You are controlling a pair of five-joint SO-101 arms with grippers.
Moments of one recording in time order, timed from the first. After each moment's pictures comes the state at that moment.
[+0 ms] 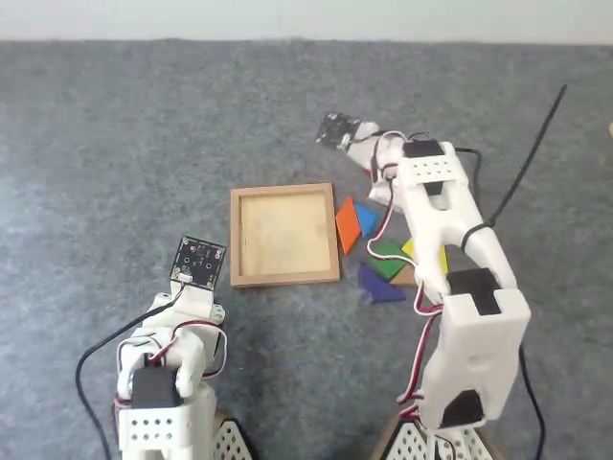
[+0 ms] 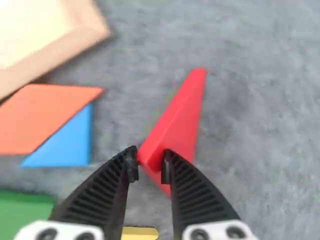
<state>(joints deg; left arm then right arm) -8.2 -103.1 96.9 72.0 -11.1 -11.3 25.0 -1.0 50.2 55.1</state>
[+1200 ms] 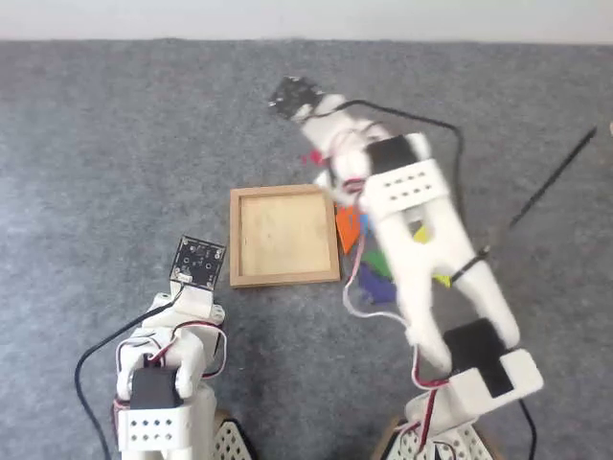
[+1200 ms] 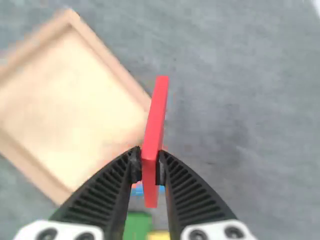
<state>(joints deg) -8.2 -103.1 96.9 72.0 -11.1 -27.7 3.6 -0.6 63.0 30.0</state>
